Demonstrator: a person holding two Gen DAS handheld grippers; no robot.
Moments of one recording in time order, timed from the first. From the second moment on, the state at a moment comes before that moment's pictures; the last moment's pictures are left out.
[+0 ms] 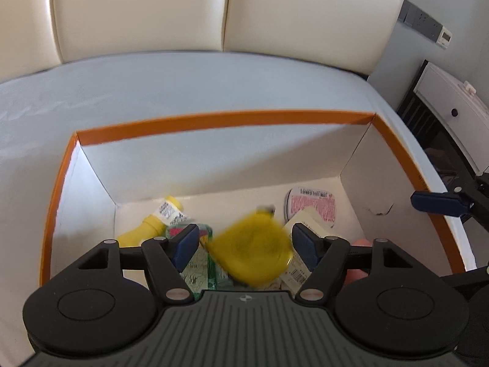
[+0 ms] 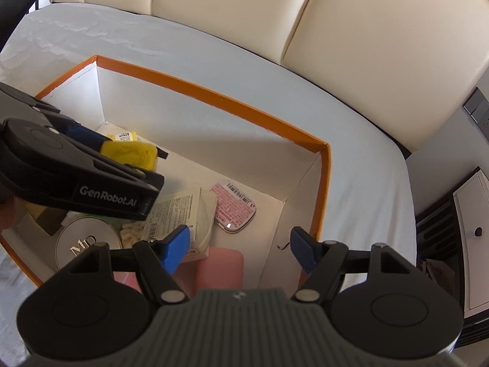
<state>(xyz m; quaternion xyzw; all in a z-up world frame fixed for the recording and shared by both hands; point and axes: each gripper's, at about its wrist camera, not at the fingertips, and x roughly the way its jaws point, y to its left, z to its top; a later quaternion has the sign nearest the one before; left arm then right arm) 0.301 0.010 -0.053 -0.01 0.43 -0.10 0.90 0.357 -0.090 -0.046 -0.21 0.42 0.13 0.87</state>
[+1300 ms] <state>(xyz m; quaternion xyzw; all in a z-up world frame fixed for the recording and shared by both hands) 0.127 0.018 0.080 0.00 0.17 -0.06 0.98 0.211 -0.112 0.074 -0.08 0.26 0.09 0.96</state>
